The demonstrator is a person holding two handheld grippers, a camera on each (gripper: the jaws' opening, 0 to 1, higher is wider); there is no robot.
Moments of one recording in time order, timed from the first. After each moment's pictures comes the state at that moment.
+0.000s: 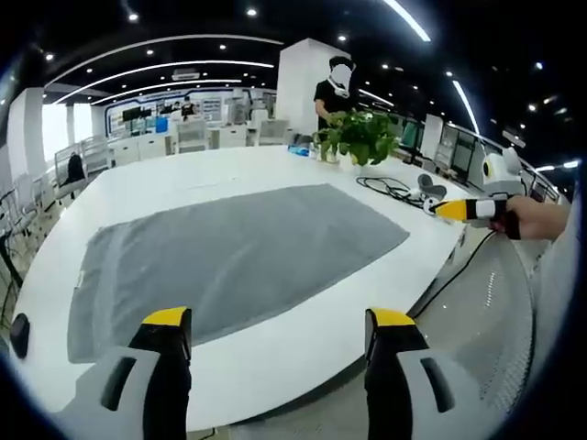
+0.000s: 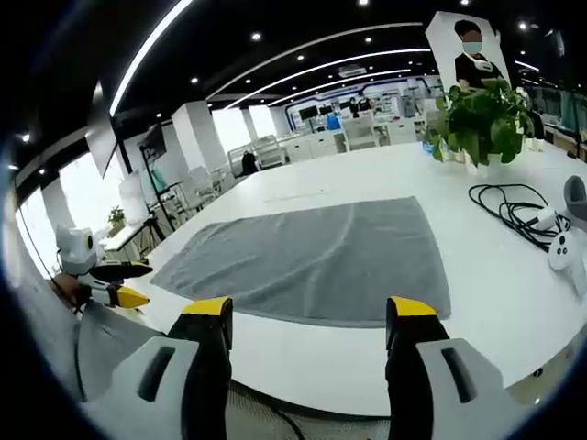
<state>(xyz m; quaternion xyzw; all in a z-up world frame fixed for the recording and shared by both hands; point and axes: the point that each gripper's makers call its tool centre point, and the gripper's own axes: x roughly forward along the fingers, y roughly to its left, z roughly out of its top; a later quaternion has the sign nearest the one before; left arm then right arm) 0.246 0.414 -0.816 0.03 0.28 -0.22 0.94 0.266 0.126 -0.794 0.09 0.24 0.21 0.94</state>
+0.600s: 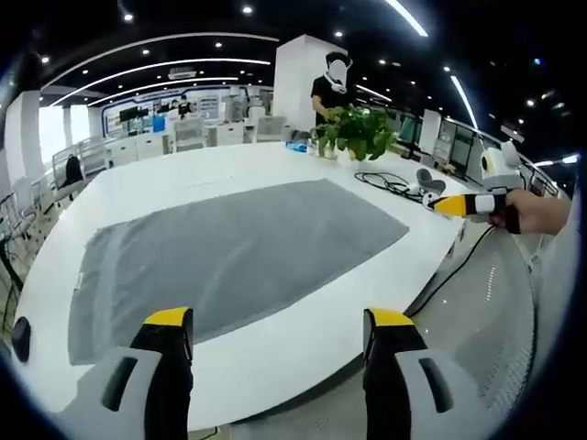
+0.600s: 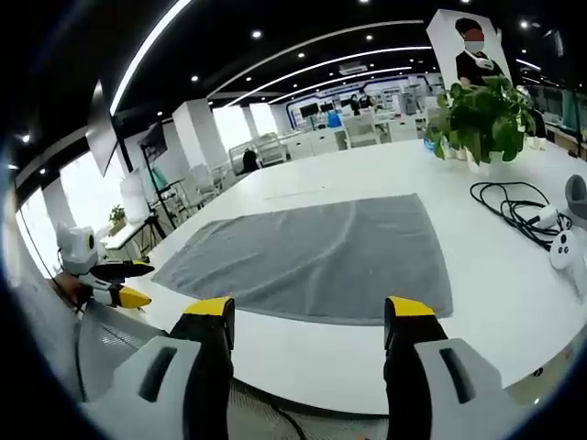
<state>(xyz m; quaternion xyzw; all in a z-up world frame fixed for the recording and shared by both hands) 0.244 0.412 -0.818 0.04 0.28 -0.22 0.93 0.266 0.127 -0.796 0.09 0.25 0.21 0.94</state>
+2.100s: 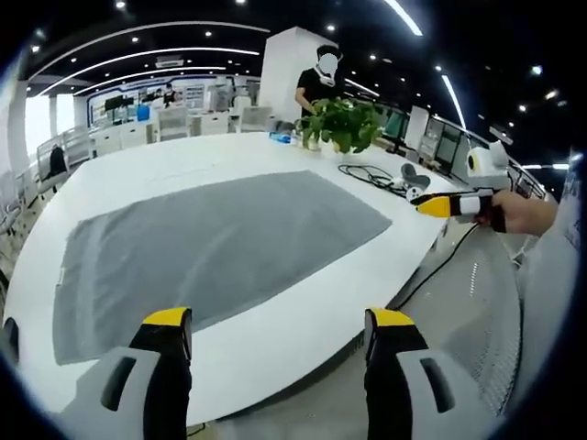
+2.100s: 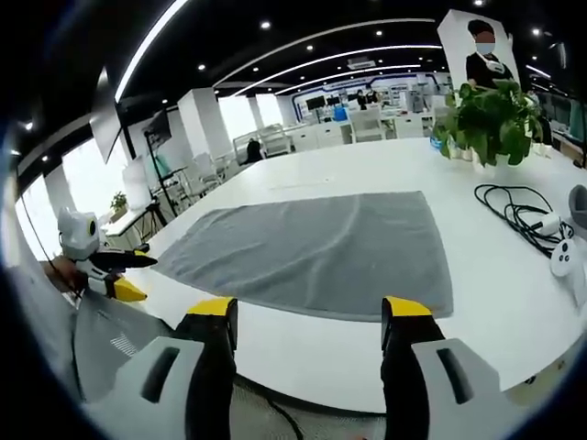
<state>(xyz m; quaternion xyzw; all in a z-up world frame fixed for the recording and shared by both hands) 0.237 0.397 -0.823 0.03 0.31 -0.26 0.91 0.264 0.131 -0.802 0.07 0.26 0.22 0.94</state>
